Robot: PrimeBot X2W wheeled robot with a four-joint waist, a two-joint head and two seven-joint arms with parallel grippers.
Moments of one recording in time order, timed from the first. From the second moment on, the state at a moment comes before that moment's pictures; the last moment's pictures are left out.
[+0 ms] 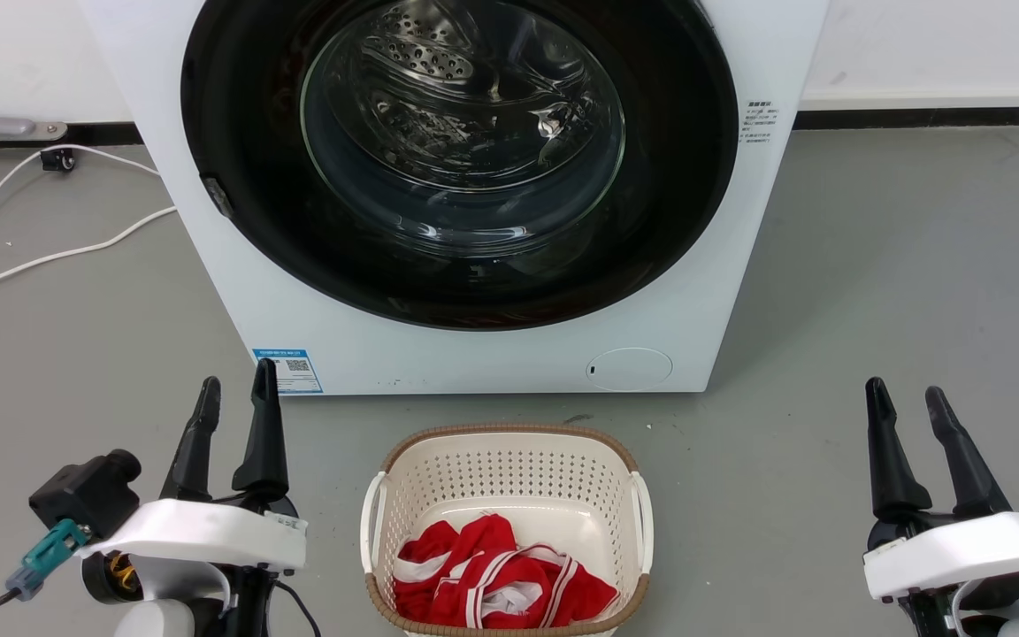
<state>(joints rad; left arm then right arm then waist) -0.08 0.09 0.03 0.05 -0.60 -0.08 -0.11 0.00 -0.05 -0.07 -0.01 0.43 0.13 -0.06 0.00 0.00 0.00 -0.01</state>
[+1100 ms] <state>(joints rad) -0.05 0.15 -0.07 0.02 -0.30 0.01 -0.20 0.02 -0.05 -0.07 -0.06 0.09 0.13 -0.01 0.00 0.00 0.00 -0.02</state>
